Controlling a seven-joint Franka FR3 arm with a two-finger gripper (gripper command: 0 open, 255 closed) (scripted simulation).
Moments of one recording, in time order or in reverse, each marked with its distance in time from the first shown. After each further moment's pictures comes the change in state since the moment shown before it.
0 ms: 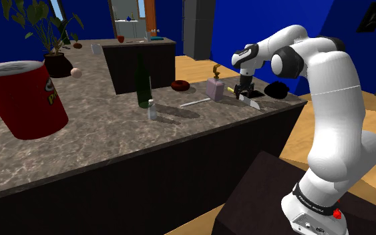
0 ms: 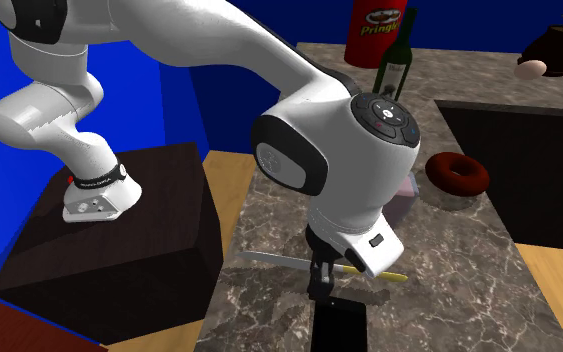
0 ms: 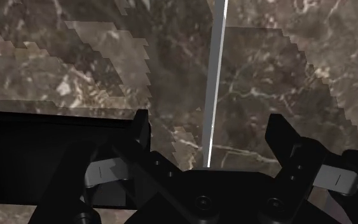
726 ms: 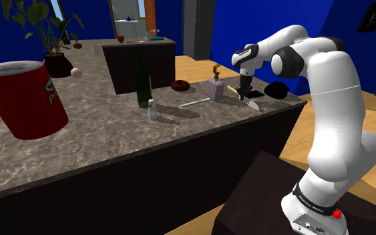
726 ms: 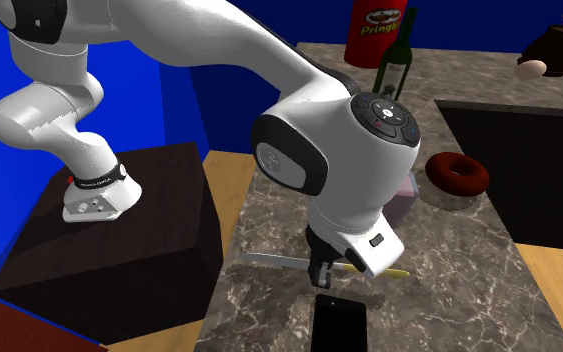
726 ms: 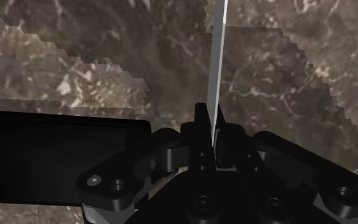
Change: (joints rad) arm 0.000 -0.001 0.000 0.000 0.000 0.000 0.000
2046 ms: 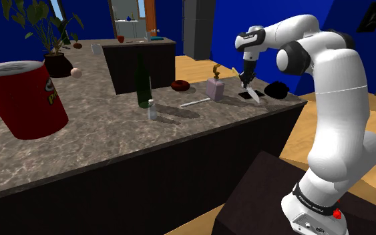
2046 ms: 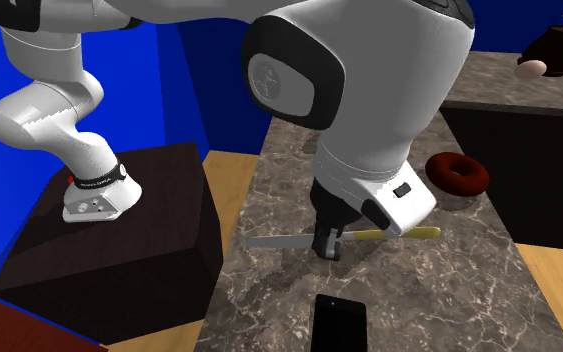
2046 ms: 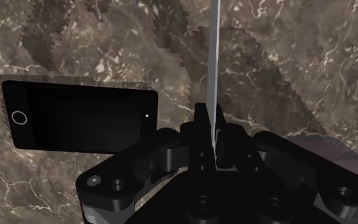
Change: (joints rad) arm -0.003 -0.066 -0.018 0.135 -0.030 -0.197 0.019
